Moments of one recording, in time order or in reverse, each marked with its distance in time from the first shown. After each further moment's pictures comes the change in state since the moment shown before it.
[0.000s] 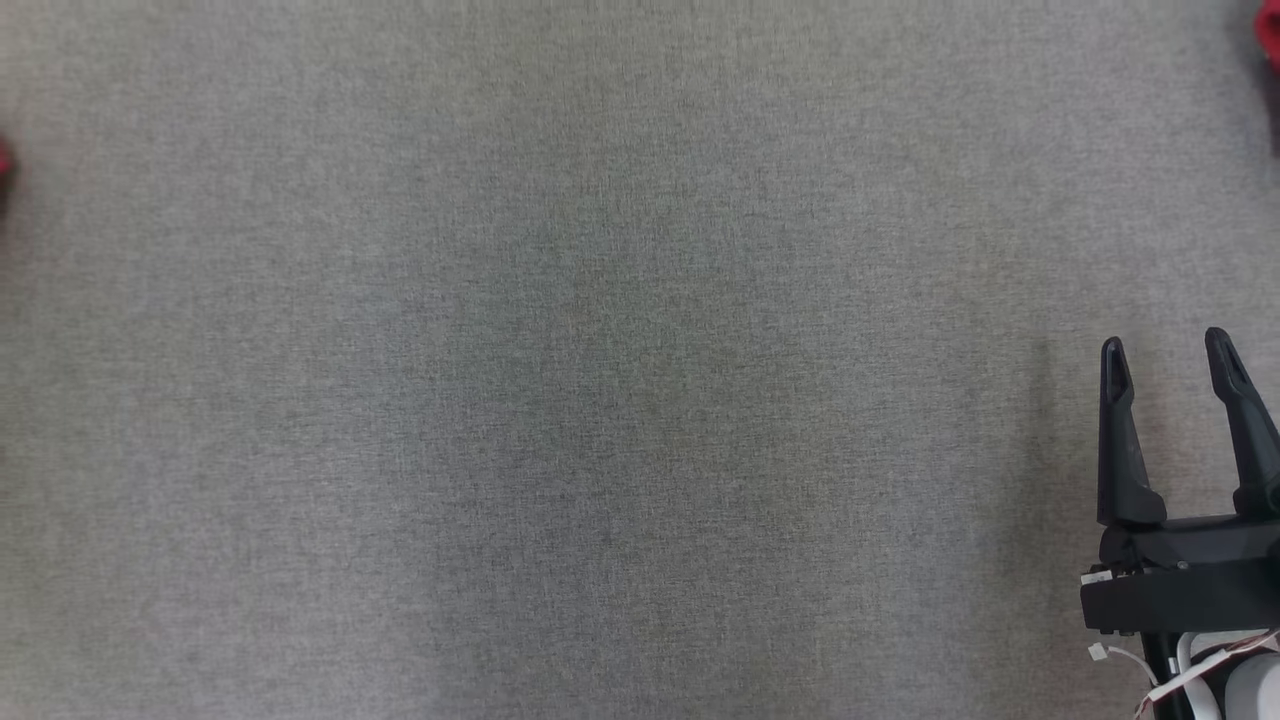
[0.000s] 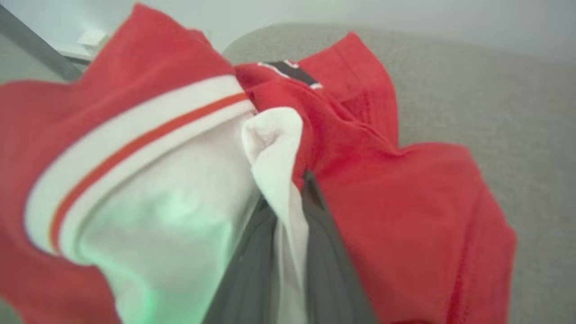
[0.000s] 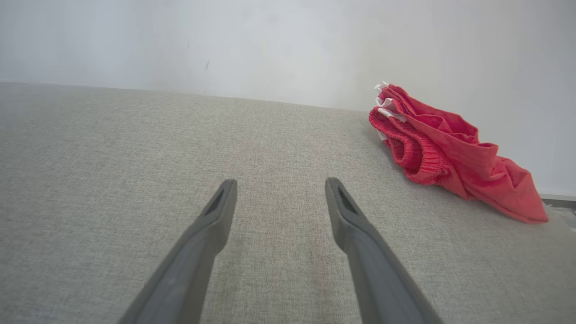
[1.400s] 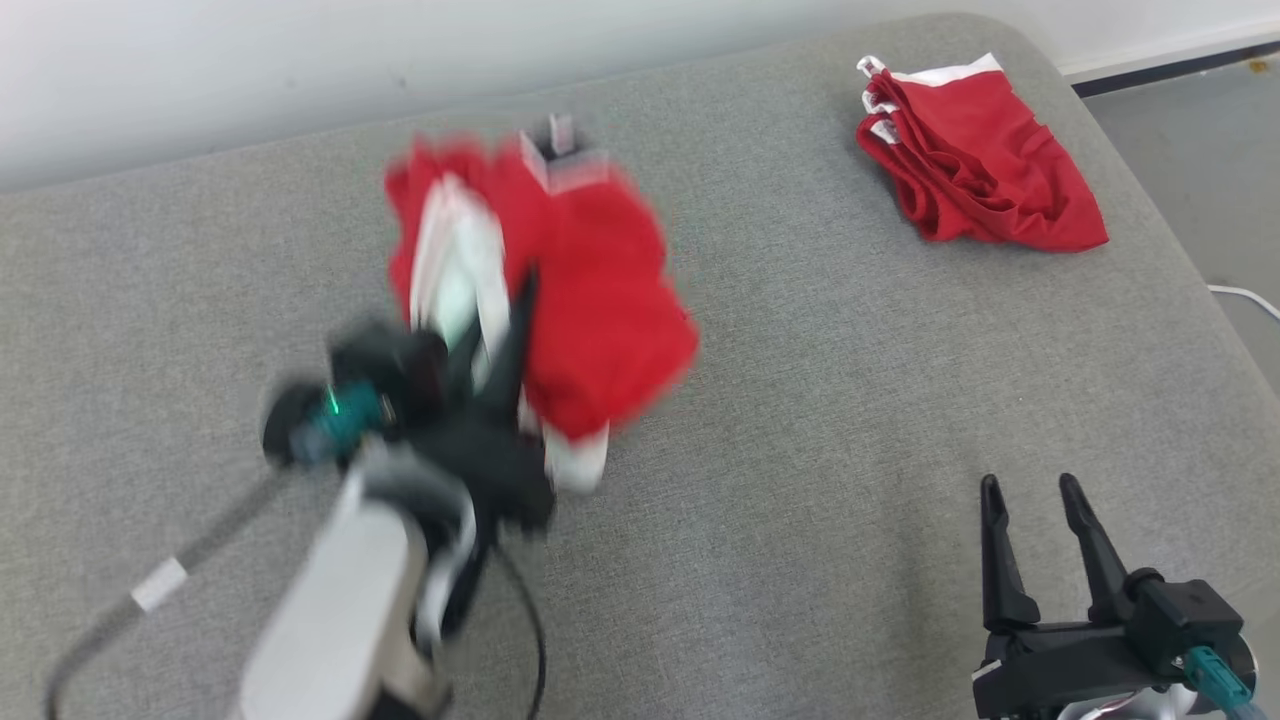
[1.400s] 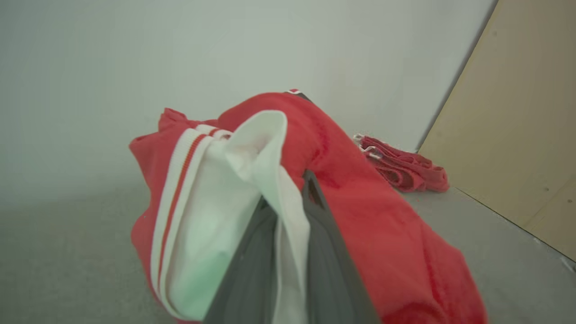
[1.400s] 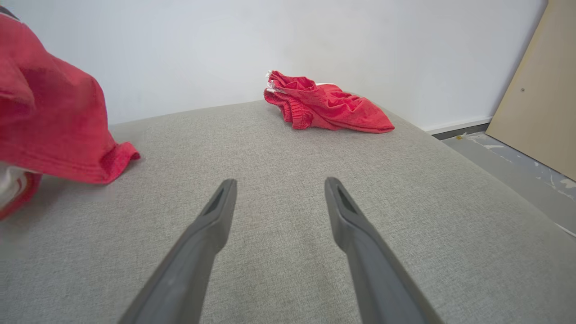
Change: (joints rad) left arm 0.458 -0.431 -0.422 -0.755 -0.021 0.053 -0.180; right arm 0.023 0.072 0.078 0.391 0.102 0.000 -0.173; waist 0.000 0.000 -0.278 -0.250
